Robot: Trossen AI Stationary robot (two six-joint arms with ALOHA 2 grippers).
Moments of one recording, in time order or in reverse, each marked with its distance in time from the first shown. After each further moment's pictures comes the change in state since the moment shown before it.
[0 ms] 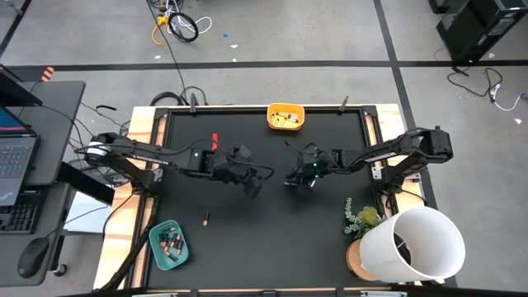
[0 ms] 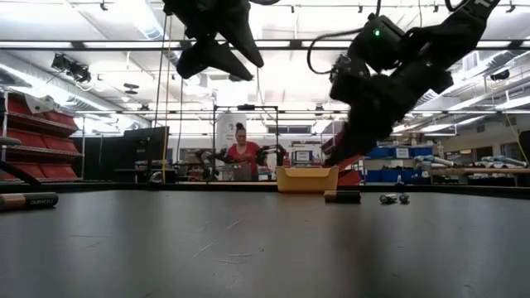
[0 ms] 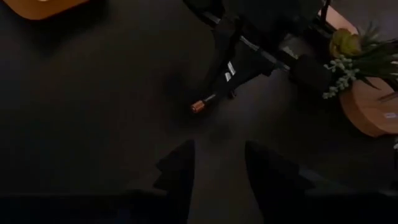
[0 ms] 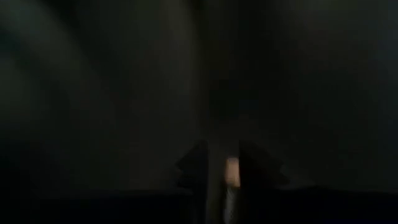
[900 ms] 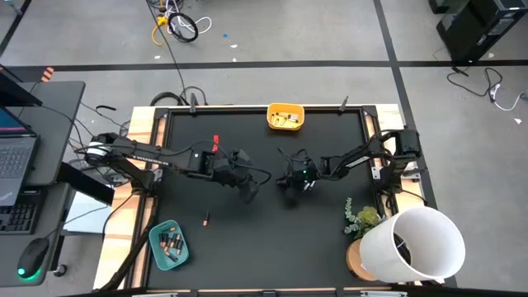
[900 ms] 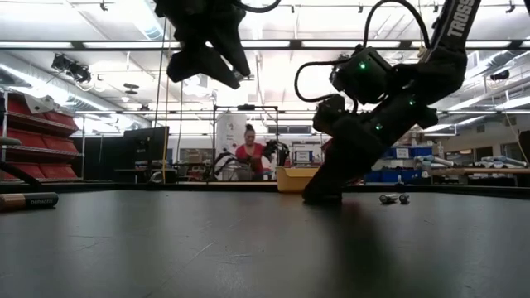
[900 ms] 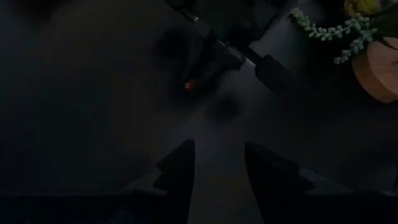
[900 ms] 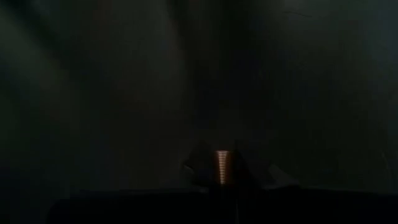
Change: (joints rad) left arm -0.003 0.002 0.000 -0.094 0.063 0.004; right arm 0.024 0.322 0.001 0.303 0.077 0.046
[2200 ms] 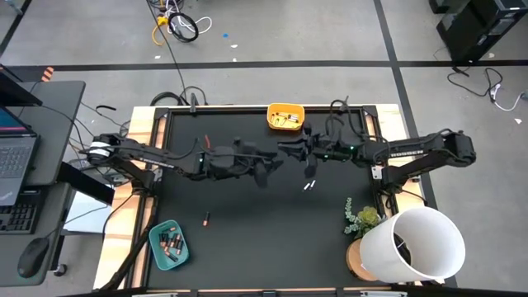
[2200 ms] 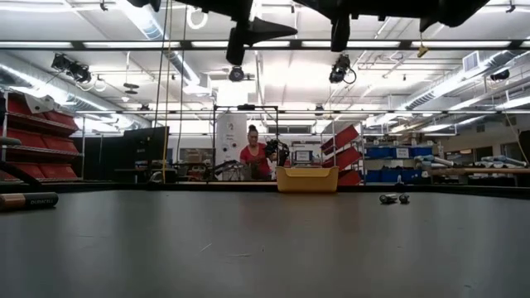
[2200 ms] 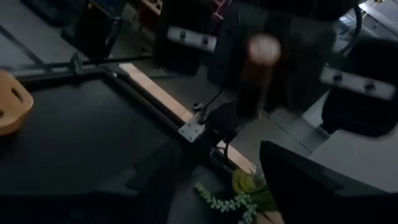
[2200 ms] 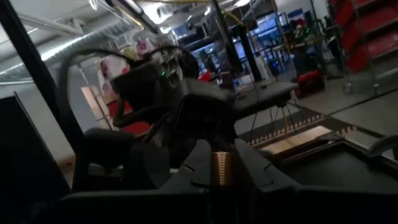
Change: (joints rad) left arm 0.031 0.021 -0.171 0.957 -0.150 0.080; right arm -0.010 -0.580 0.119 0.188 0.030 0.214
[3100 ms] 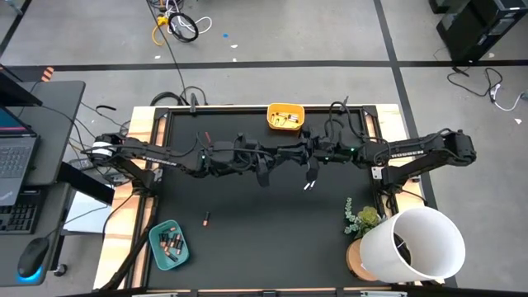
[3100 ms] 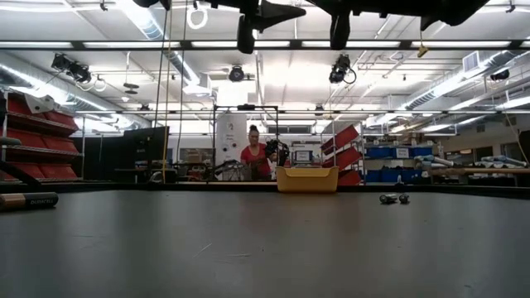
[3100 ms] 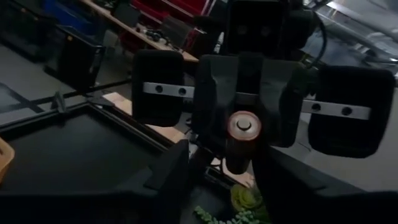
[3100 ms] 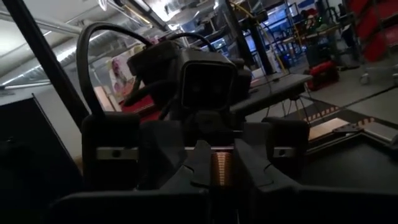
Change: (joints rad) left arm 0.034 0.025 0.044 0.076 0.057 0.160; right arm 0.036 0.000 0.001 -0.007 -0.024 0.042
